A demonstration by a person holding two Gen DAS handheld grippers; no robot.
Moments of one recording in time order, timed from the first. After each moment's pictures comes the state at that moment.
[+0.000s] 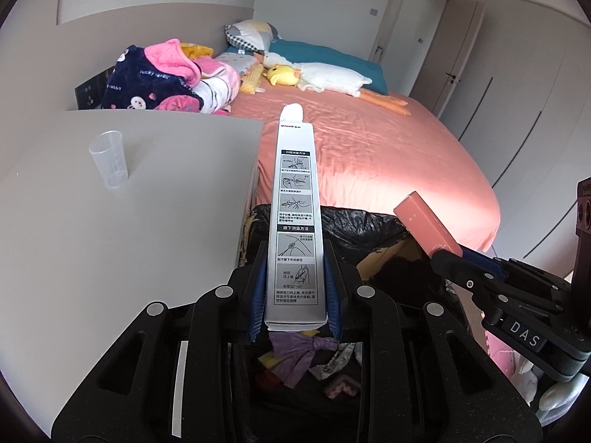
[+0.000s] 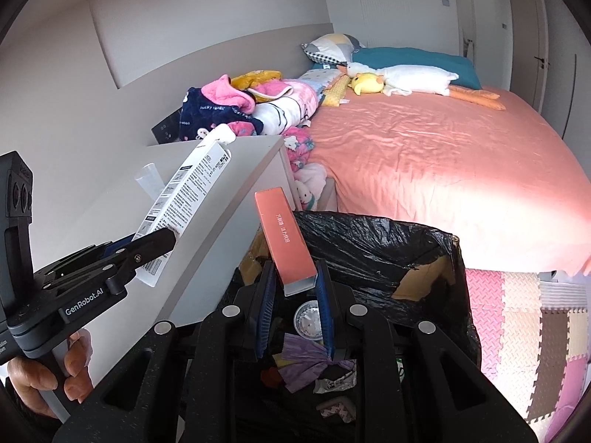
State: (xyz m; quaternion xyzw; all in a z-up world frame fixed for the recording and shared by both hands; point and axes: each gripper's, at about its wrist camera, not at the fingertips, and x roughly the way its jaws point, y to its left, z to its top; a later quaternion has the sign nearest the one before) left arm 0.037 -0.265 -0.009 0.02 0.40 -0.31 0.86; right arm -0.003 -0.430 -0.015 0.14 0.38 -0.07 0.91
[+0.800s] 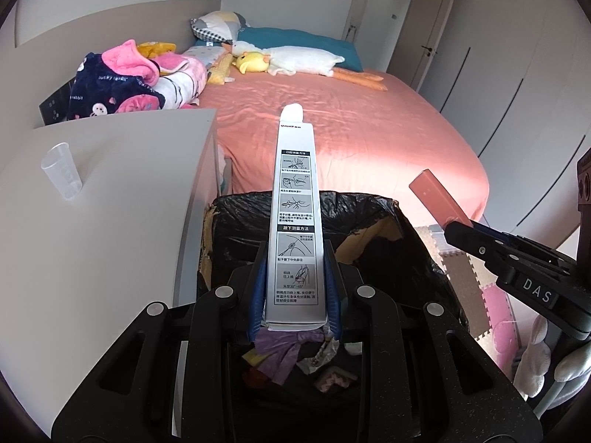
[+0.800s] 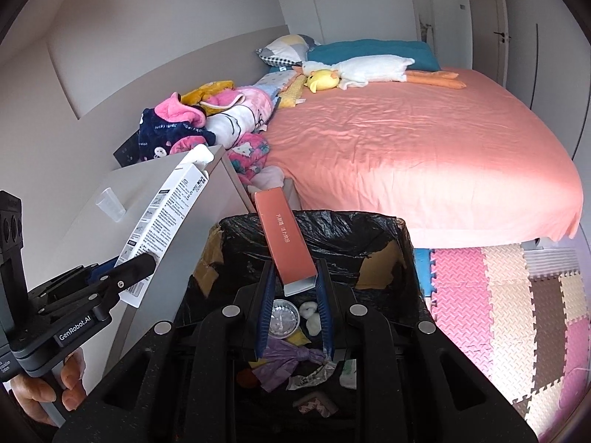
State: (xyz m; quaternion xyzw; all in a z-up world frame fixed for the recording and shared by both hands) left arm 0.028 -0.307 -0.020 0.06 0.41 -0.35 0.84; right arm -0.029 -0.481 -0.023 0.18 0.37 -0.13 0.90
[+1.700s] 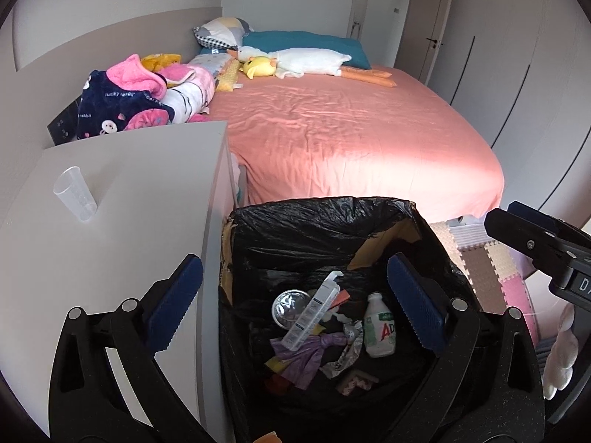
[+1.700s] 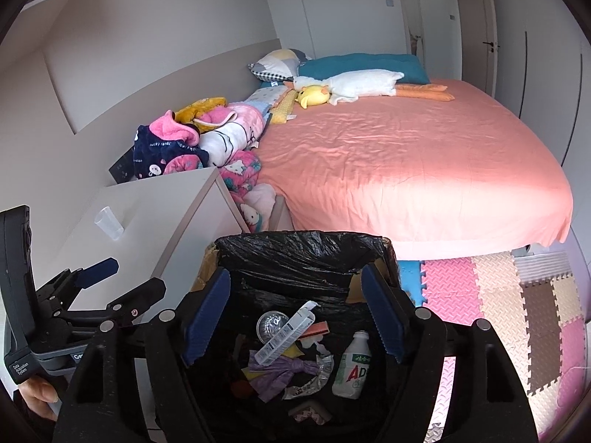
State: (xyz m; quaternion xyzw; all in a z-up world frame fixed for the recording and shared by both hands) left arm 0.039 -0.308 -0.012 0.10 0.40 -0.34 0.85; right arm -0.034 -0.483 -0.001 0.17 0.35 -0.15 0.91
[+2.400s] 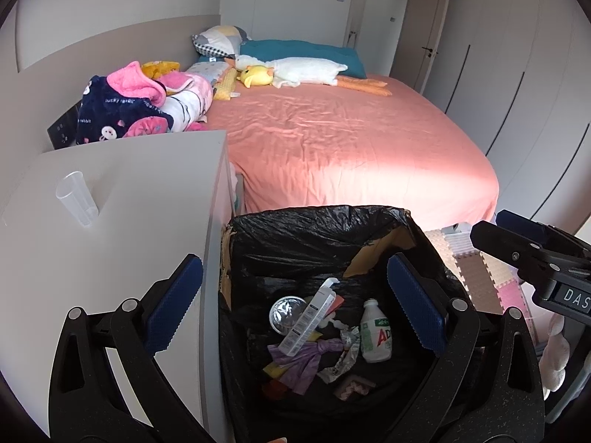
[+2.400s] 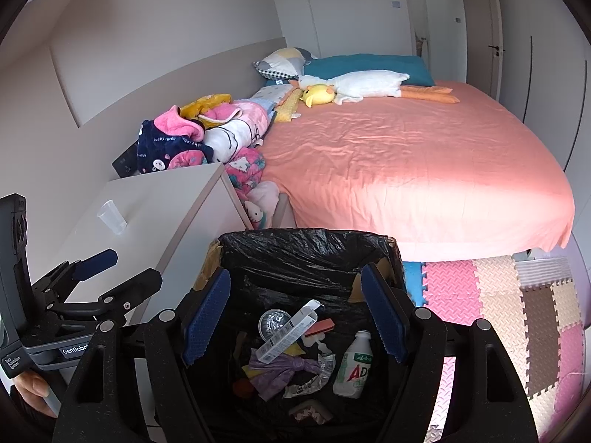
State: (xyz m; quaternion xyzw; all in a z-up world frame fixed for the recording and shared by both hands) left arm 0.033 -0.305 -0.006 0.09 0.38 -0.34 0.86; right arm -0.033 -0.474 0.000 0.16 0.35 -0.14 0.91
